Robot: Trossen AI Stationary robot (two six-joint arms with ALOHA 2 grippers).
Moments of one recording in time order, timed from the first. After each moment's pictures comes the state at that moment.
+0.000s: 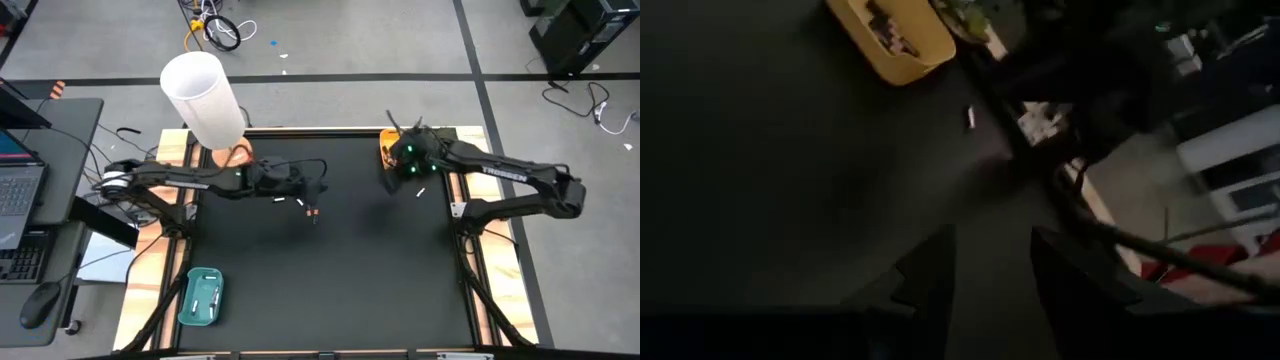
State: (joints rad) left arm 0.12 1.45 0.96 0.09 -0.08 -0.91; right arm -0.52 1.13 0.82 -0.61 -0.17 0.47
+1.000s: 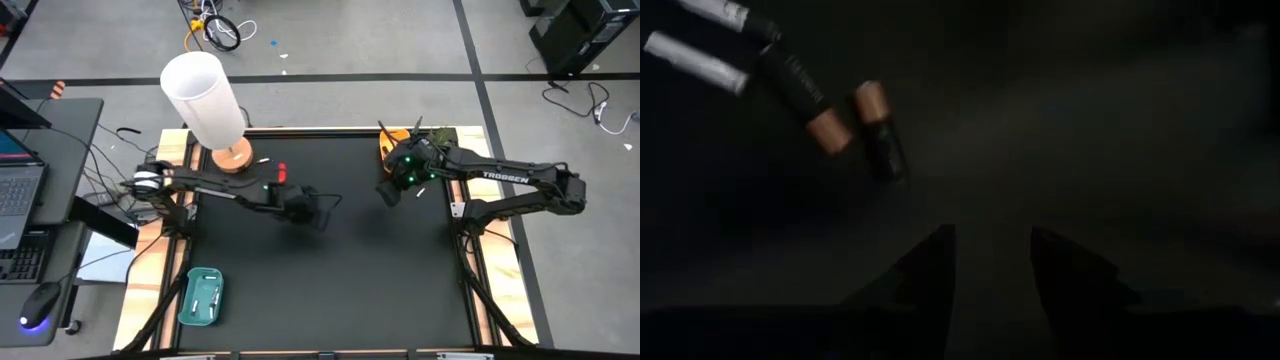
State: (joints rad) left arm 0.01 1.70 1.15 -0.41 -0.02 -1.18; right arm -0.39 1.13 0.82 -0.58 -0.18 0.43
